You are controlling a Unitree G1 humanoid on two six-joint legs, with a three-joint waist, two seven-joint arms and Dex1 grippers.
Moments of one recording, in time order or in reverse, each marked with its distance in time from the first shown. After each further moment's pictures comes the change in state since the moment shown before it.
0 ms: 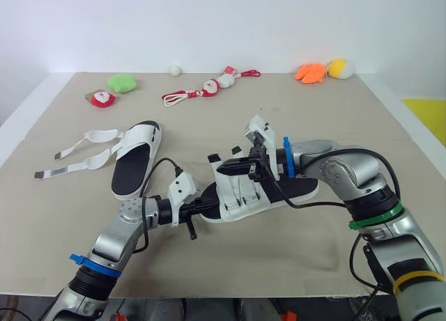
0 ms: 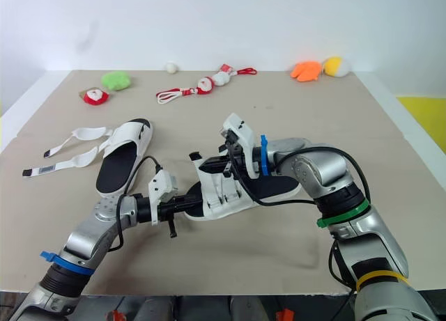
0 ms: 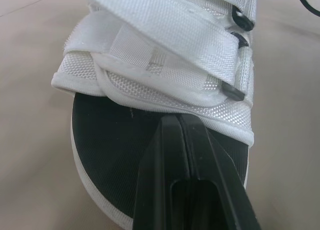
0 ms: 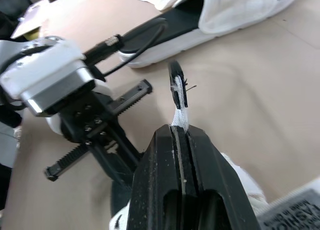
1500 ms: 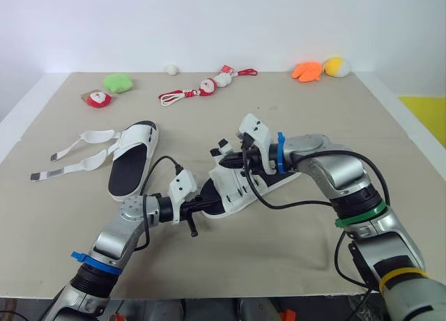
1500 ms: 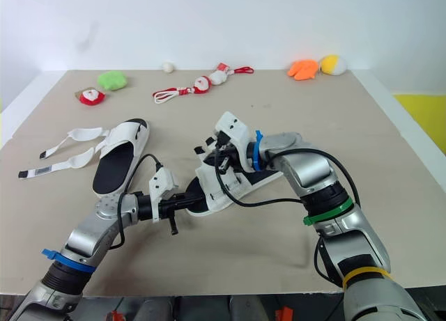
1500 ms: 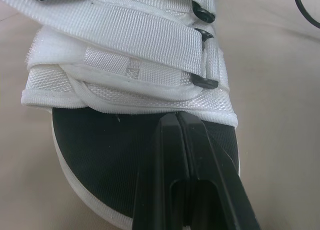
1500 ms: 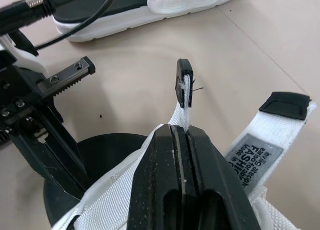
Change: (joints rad) left arm -0.015 -0.004 -0.001 0.012 0.003 0.000 0.003; right arm -0.020 0.074 0.009 0.005 -0.331 -0.065 0.045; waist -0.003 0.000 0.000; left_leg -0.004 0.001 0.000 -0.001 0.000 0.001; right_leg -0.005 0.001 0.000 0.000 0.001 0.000
